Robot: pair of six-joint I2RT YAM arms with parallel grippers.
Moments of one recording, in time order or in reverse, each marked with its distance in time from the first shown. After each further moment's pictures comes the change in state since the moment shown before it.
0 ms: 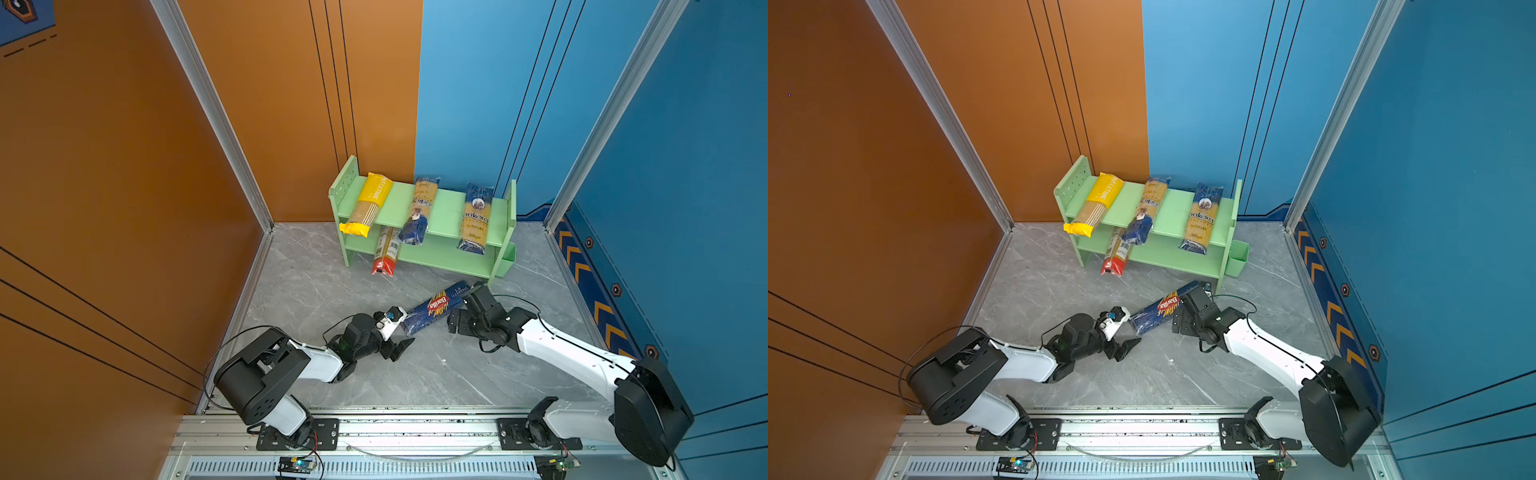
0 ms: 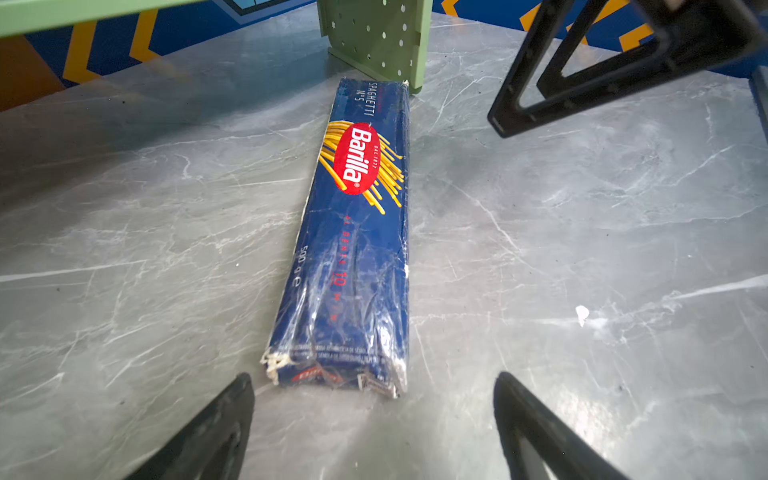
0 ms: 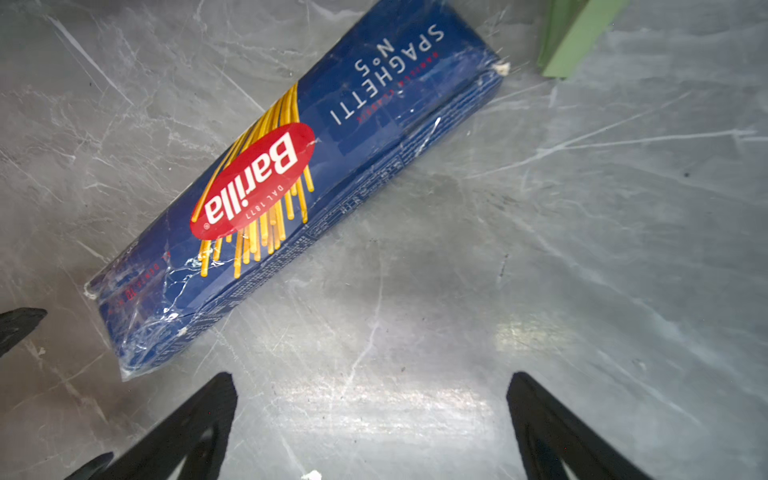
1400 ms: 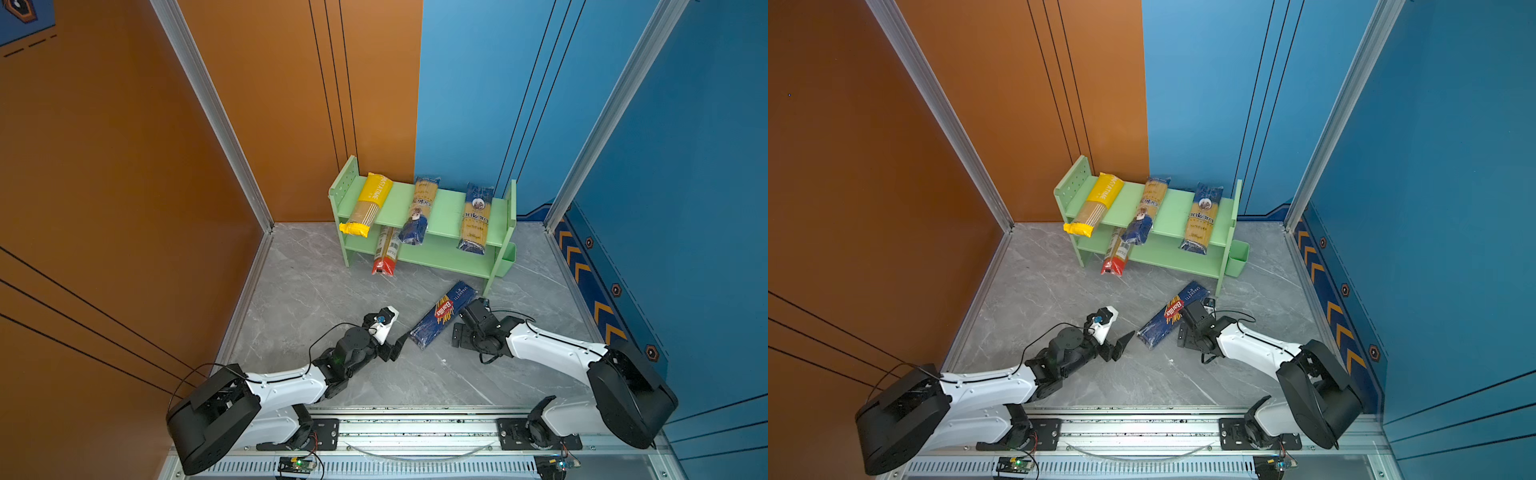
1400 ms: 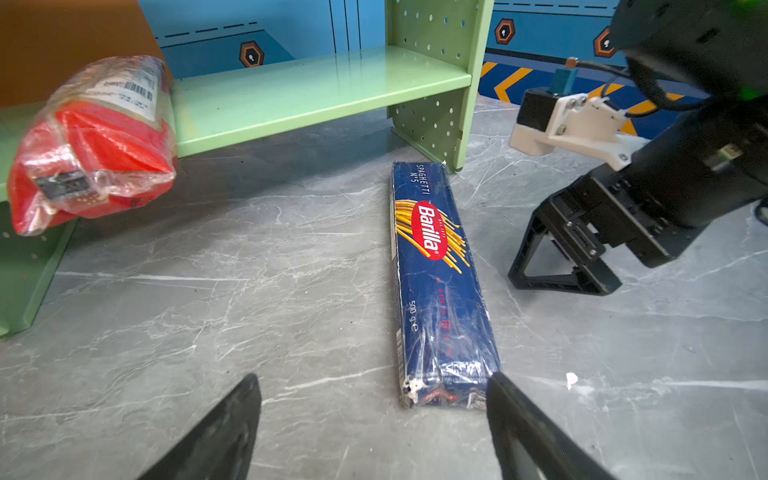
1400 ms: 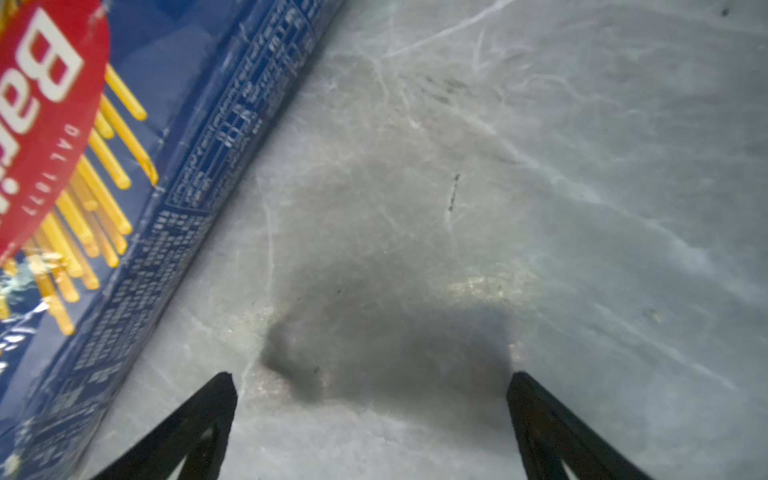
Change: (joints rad) left arm -0.148 -0.355 -0.086 -0.122 -0.333 -0.108; right arm 0.023 0.142 -0.100 0.061 0.035 0.088
